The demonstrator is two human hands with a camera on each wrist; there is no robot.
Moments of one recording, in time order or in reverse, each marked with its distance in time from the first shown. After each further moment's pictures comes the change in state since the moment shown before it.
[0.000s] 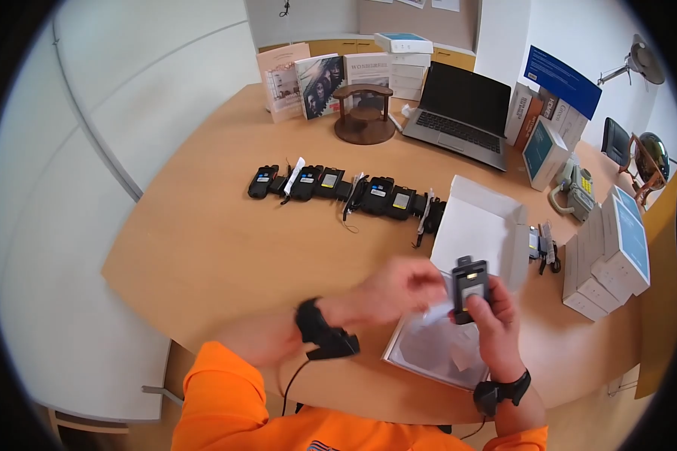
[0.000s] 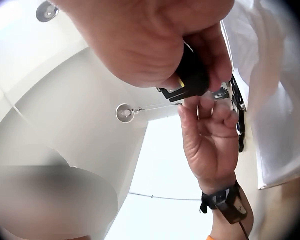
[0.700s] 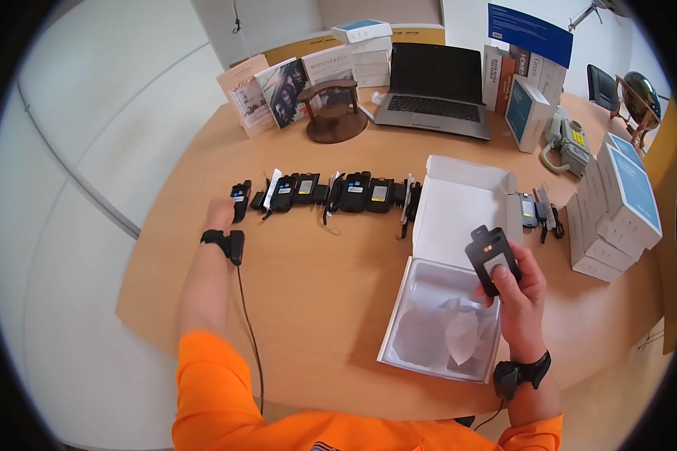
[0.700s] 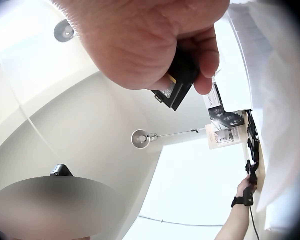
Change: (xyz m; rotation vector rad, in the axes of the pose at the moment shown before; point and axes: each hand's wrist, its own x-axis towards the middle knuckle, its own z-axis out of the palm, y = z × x) left_hand -0.033 -0.061 -0.396 0.642 1.245 -0.253; right_hand 0.005 -0.002 -0.036 0.054 0.185 -0.132
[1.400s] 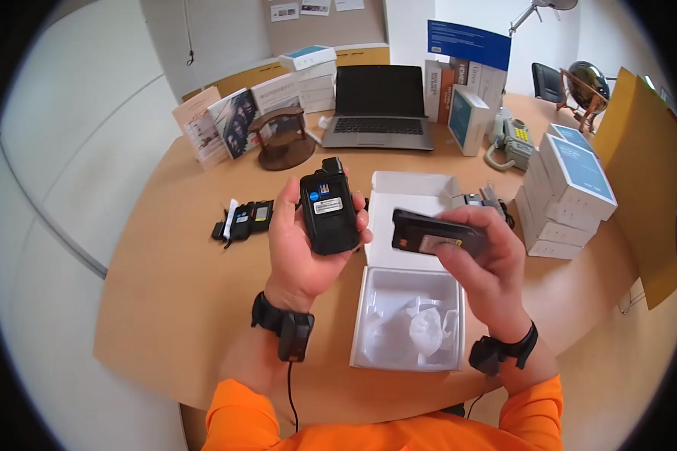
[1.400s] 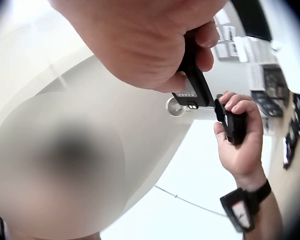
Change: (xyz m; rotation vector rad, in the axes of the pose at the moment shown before) left_hand -0.310 0.254 0.062 -1.604 -1.362 -0.138; right_hand 0.010 -0.066 0.035 -0.270 -0.067 -0.421
